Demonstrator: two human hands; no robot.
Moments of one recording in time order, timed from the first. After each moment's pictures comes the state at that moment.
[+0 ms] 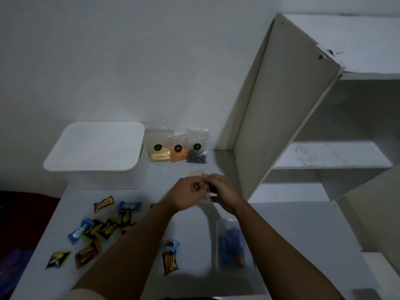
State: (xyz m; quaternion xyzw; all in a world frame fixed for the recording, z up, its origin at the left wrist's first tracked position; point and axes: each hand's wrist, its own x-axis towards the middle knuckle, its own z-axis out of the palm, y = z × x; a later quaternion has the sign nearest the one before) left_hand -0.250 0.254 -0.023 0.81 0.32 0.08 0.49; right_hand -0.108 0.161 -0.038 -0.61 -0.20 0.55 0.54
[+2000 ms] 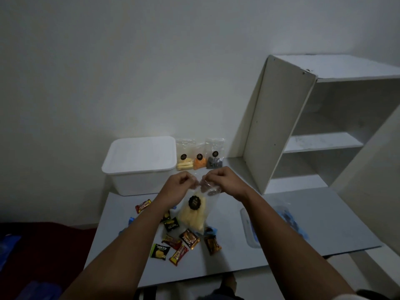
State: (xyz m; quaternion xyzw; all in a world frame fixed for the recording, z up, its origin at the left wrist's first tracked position) left_hand -0.462 0.257 0.048 0.76 0.32 0.17 0.54; right_hand -0.297 0.143 0.060 -0.67 -0.41 0.40 0.47
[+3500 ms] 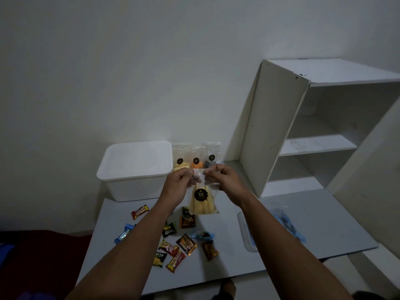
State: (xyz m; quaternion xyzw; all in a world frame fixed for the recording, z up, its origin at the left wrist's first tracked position) left_hand -0.436 0.254 0.056 0.68 0.30 0.27 0.61; right_hand -0.296 0.140 0.069 -0.64 -0.34 0.36 0.59
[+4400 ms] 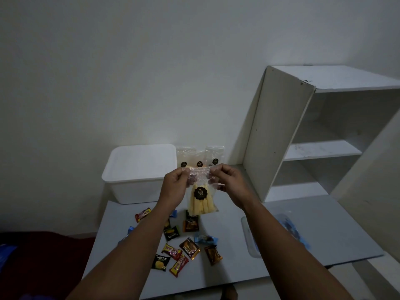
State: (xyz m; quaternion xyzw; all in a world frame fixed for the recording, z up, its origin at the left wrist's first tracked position) left_hand -0.443 0.272 0.053 0.66 0.33 0.32 0.60; right_hand -0.298 0.147 0.072 -0.61 -0.31 0.37 0.63
